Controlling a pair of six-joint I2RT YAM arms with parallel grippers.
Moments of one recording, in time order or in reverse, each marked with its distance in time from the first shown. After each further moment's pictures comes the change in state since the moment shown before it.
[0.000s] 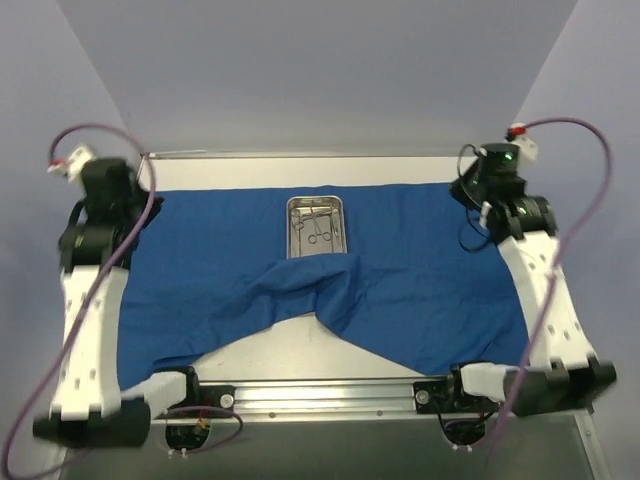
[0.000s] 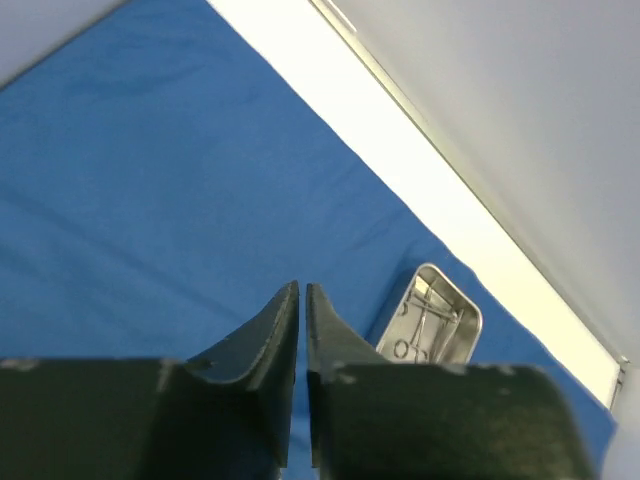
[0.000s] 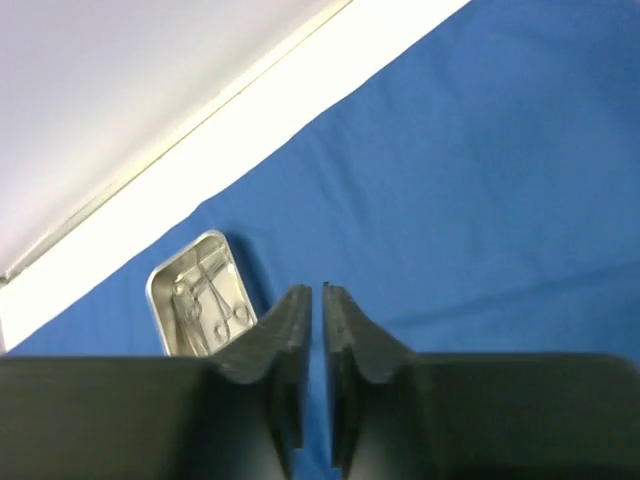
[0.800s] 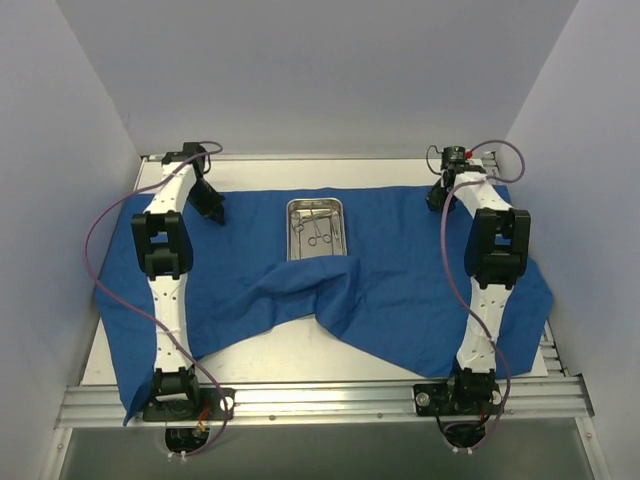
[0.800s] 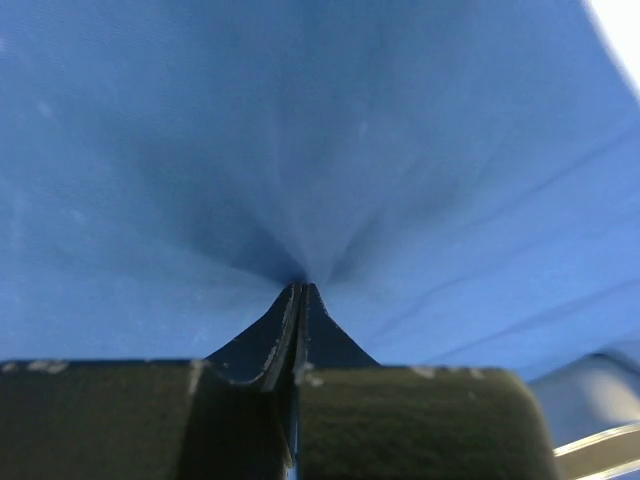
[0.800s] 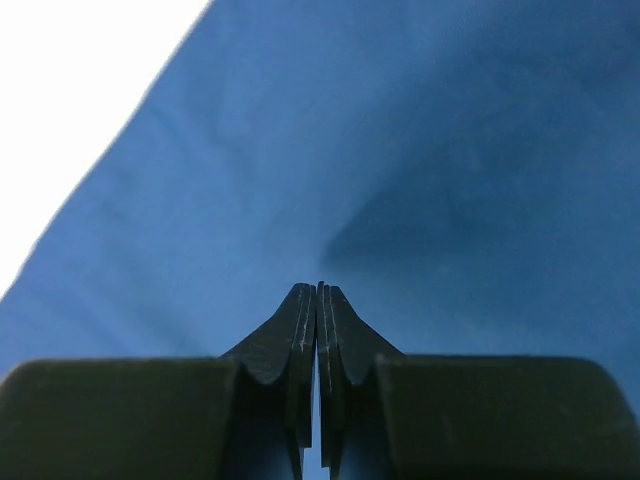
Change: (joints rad) left arm 0.003 1.534 0.851 -0.228 0.367 0.049; right arm -0.149 1.063 0.317 0.217 -0.104 0.034
